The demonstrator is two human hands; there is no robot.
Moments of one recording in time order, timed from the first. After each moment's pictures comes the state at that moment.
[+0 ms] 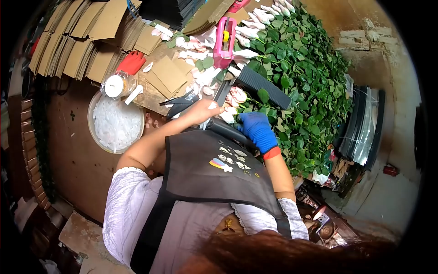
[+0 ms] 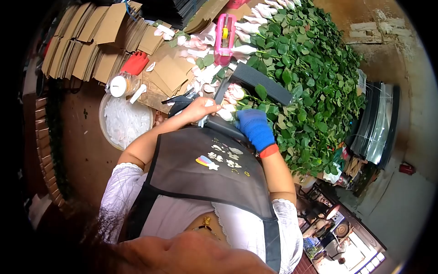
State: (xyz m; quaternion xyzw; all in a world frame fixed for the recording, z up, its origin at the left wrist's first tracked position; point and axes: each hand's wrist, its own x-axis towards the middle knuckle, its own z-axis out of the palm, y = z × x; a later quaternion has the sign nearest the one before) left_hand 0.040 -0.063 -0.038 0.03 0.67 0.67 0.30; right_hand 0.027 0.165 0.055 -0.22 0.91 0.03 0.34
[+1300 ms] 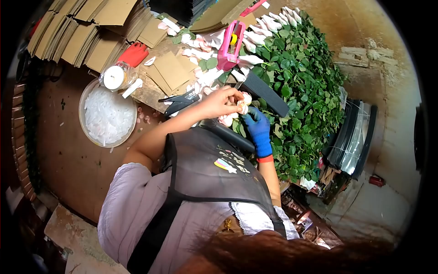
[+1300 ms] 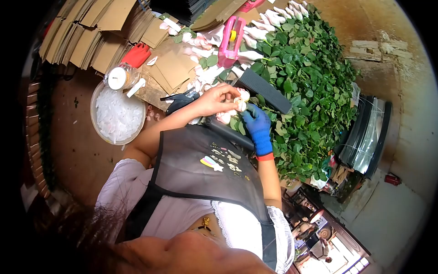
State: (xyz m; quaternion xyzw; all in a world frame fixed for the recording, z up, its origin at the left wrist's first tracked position) left_hand 0.008 -0.034 -0.021 0.12 0.66 0.73 0.11; right_hand 0.036 0.193 0.013 -0.02 0.91 -0.38 0.13
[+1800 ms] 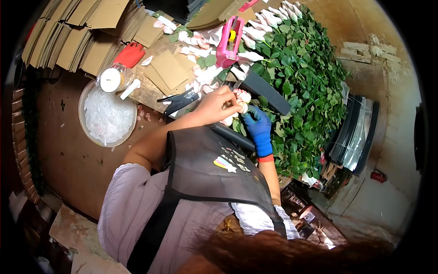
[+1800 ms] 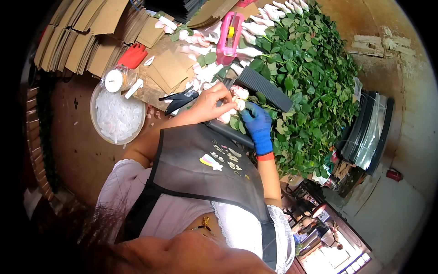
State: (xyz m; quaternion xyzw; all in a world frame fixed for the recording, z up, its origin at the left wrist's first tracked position) left_hand 0.021 -0.039 -0.012 0.14 0.76 0.63 0.04; right_hand 0.036 0.190 0.010 -0.03 0.90 -0.41 0.12
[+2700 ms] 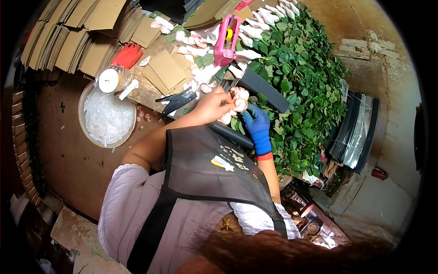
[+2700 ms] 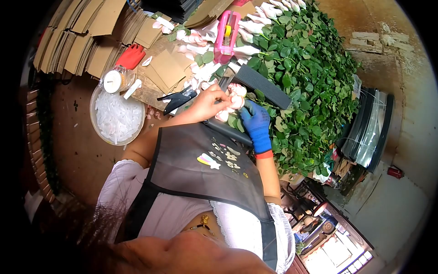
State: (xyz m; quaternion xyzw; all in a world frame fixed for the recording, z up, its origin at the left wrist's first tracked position) left_hand 0.028 -0.032 -0.029 0.10 0.77 0.62 0.07; right_hand 0.035 0.189 0.015 -0.07 0.93 -0.34 0.09
